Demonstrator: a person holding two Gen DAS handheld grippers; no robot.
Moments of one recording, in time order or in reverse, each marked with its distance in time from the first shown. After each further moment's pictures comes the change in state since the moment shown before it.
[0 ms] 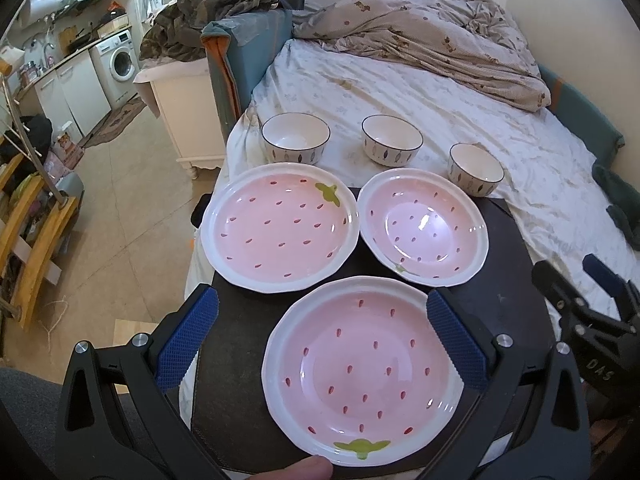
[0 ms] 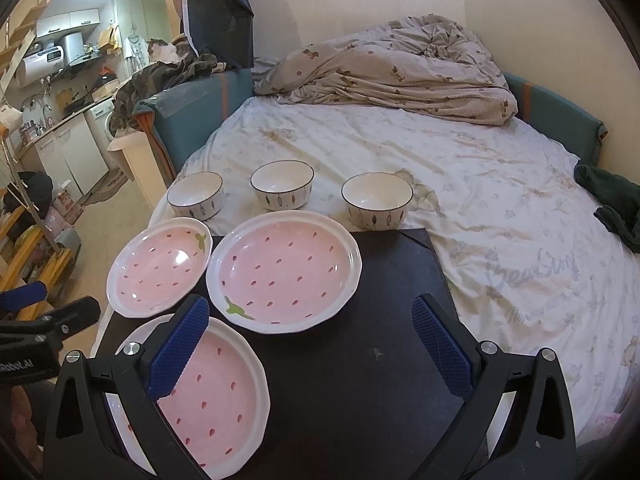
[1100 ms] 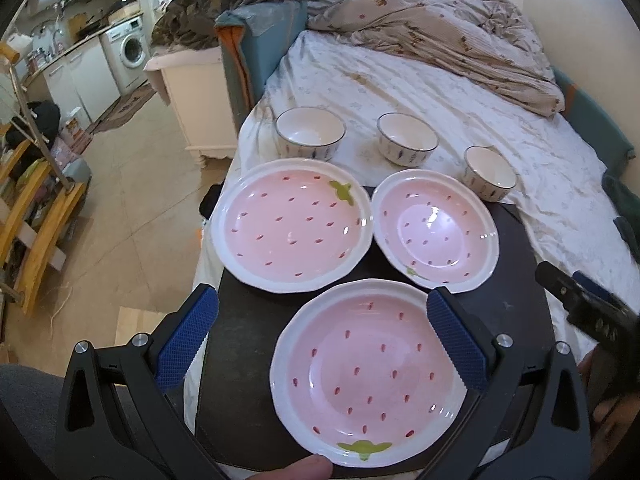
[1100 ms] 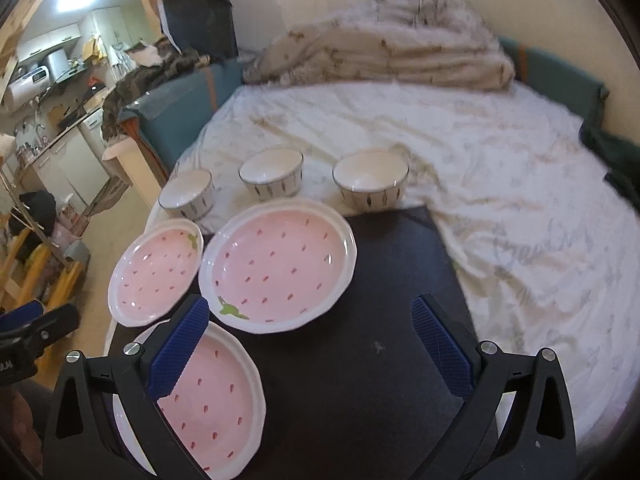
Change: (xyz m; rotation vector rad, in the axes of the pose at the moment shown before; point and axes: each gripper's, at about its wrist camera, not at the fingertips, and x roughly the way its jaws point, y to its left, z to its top) left arm 0.009 0.010 0.007 -0.053 0.053 0.031; right arm 0.029 -0.033 0.011 0.108 0.114 0.059
